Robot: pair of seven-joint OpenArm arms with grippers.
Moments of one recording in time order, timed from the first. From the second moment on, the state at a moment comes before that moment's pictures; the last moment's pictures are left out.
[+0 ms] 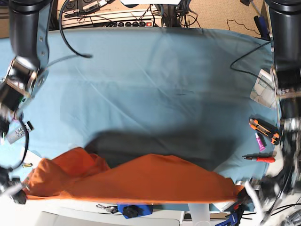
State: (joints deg) left arm -40.9 -25.7 -0.2 76.3 -39.8 -24.6 70.8; right arm 43.2 28.5 23.4 86.1 33.1 27.5 -73.5
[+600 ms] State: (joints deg) left arm -5.8 -24.7 -18.1 95.5 -46.8 -28.4 71.9; right arm -5.1 22.8 47.6 108.8 49.4 33.2 -78.3
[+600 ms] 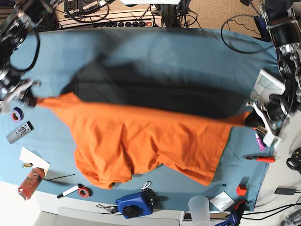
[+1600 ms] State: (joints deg) left arm 18.7 -24.1 -18.5 98.3 -46.4 -28.7 70.1; right arm -26.8 16.8 47.6 108.7 52.0 36.0 -78.2
